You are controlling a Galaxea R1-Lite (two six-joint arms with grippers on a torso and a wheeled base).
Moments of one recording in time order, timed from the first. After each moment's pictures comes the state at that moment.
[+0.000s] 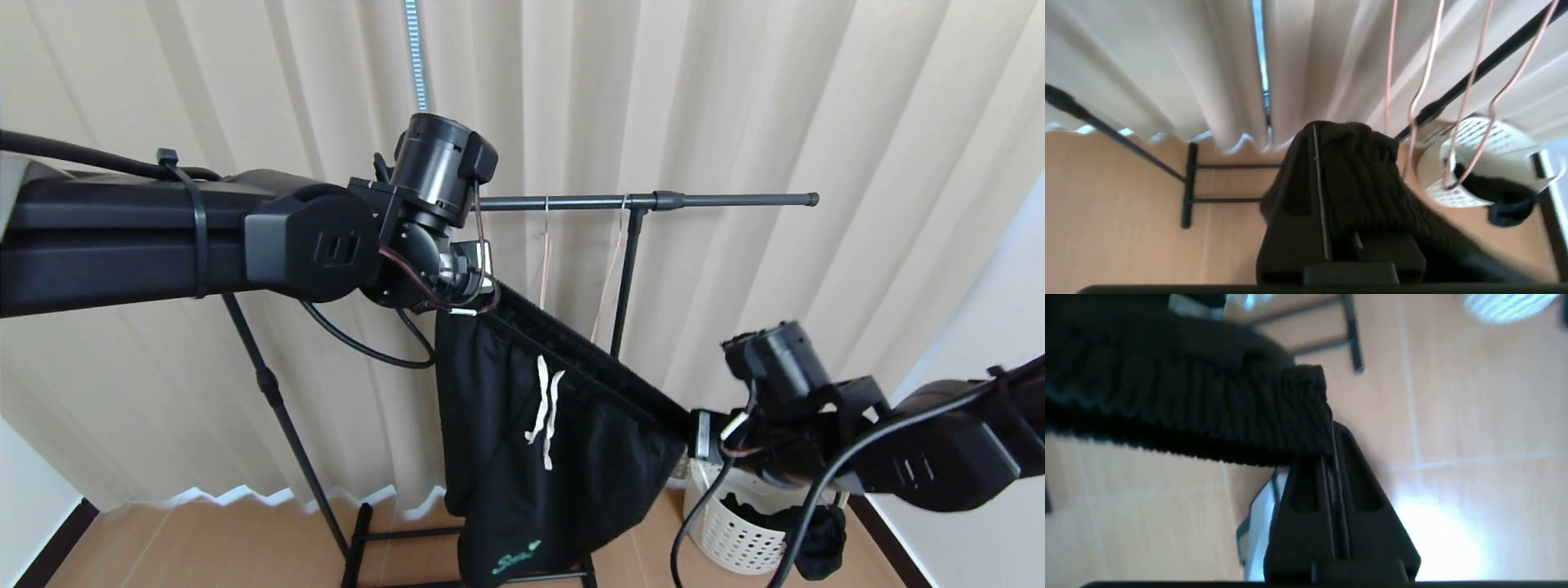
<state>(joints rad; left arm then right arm) -0.61 1.99 -1.68 0.29 0.54 -0.39 0.45 1.85 -0.84 -0.12 -0.26 0.64</state>
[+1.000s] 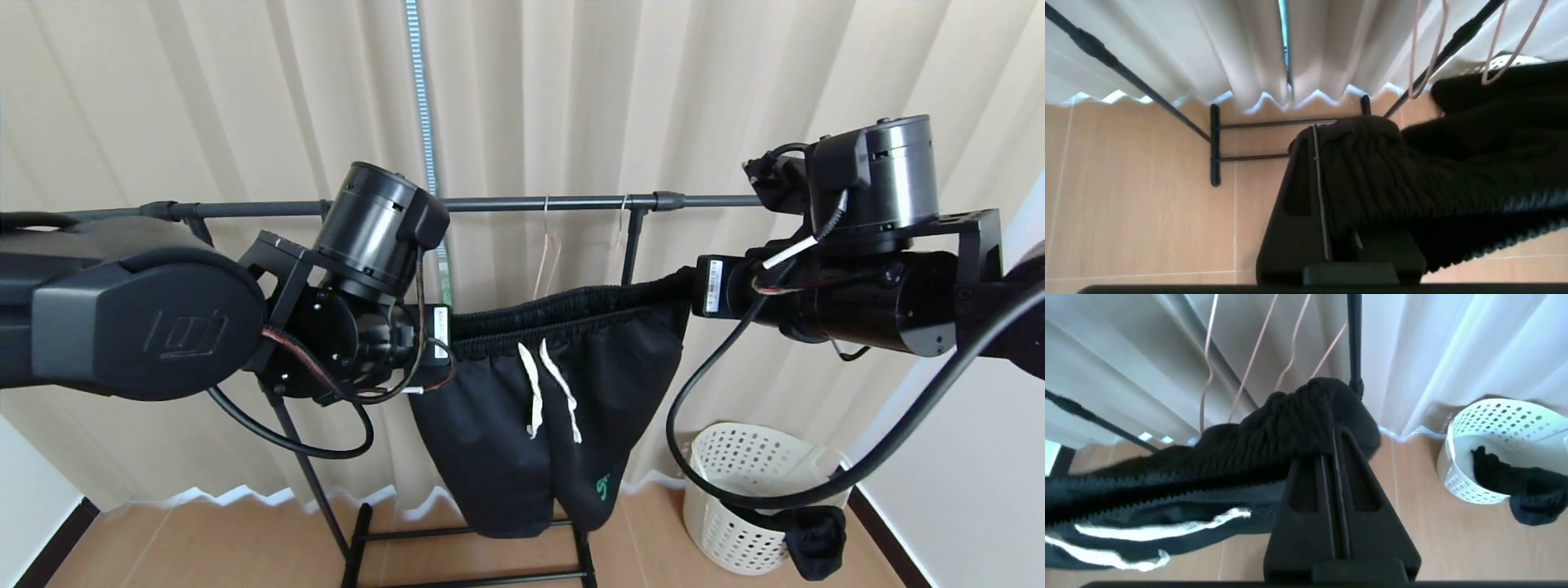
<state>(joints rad) -0.66 1.76 -1.32 0.27 0.53 -0.41 0.54 1.69 -1.21 0.01 -0.34 0.36</state>
